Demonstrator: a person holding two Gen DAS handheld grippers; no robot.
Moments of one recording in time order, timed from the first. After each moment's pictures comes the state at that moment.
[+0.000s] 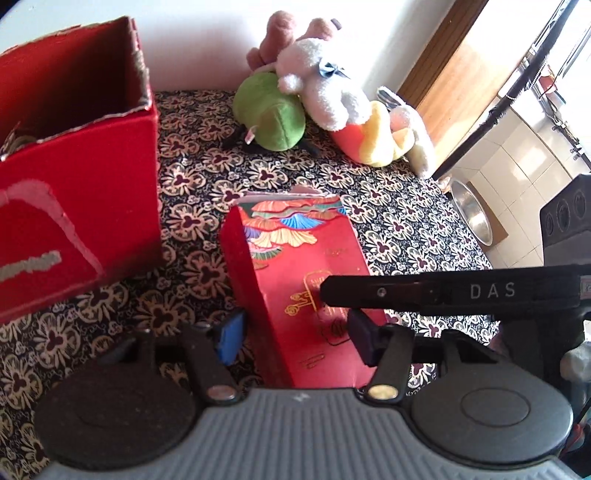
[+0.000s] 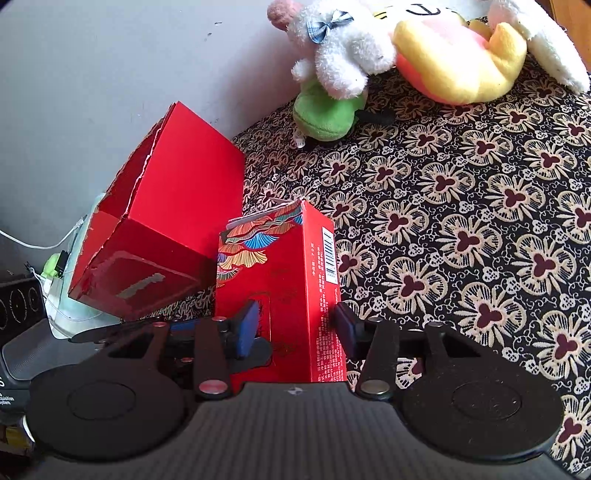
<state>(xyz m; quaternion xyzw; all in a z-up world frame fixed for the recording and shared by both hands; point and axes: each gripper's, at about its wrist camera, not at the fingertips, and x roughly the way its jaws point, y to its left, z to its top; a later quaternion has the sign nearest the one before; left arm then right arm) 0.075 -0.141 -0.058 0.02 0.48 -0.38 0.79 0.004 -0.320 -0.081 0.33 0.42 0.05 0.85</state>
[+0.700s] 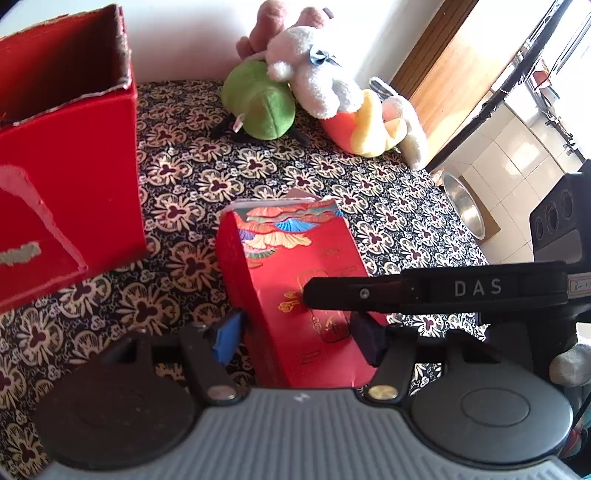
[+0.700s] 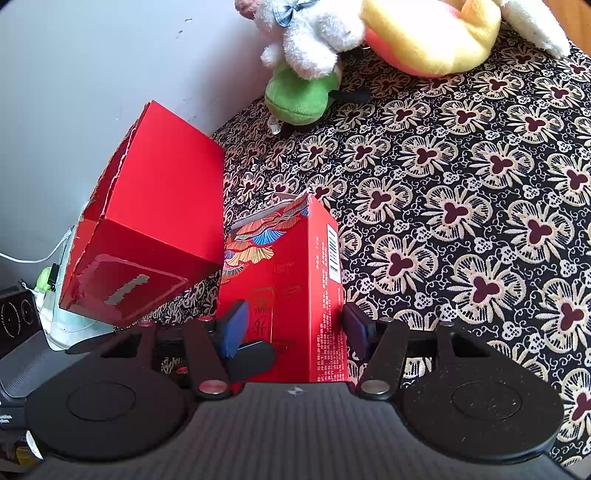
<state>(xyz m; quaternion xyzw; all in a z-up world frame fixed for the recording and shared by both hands) 0.070 -0.145 -0.062 0.02 0.48 -0.40 0.78 0.008 -0.323 -0.091 0.35 0.43 0.03 0.83</state>
